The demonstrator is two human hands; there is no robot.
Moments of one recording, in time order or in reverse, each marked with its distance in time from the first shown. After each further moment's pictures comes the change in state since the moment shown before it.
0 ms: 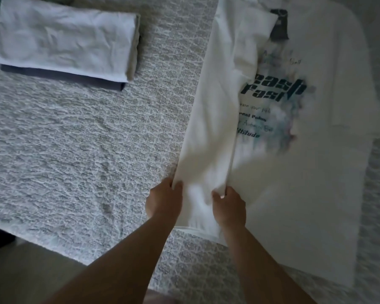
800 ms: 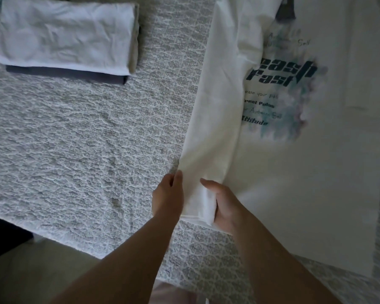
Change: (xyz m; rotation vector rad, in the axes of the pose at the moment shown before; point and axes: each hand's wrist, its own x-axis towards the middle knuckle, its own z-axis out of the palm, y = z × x) left_hand -0.004 -0.019 0.005 -0.392 0.012 -0.056; right_hand -0.012 -0.008 0.010 1.074 -0.884 0.346
